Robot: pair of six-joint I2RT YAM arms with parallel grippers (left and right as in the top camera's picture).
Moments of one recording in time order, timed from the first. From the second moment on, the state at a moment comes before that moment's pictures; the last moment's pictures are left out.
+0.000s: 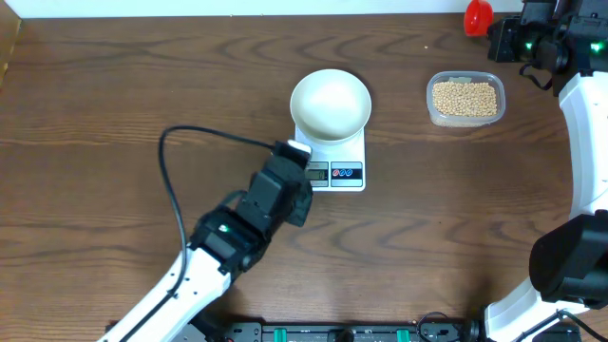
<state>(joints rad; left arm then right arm) -0.66 1.13 0.79 -0.49 -0.16 -0.23 -0.13 1.83 1.78 -0.69 -0.34 -0.02</state>
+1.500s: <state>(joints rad) -0.66 1.15 0.68 -0.38 -0.16 -0.28 -0.13 1.84 1.78 -1.03 -0.09 -0.06</state>
